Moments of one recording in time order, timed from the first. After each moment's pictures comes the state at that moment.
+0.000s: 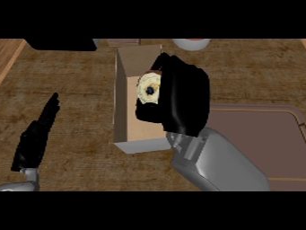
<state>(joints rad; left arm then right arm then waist) -0.02 0.19 0.04 -1.55 -0.19 0.03 0.09 -0.76 -0.01 0.51 -1.60 1.06 -0.03 1.11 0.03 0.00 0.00</state>
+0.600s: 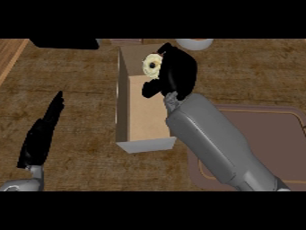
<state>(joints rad) -0.04 0.17 0.03 -1.53 -0.20 0.04 0.08 -0.91 -0.01 0.43 -1.09 0.84 -0.28 1.03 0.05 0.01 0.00</state>
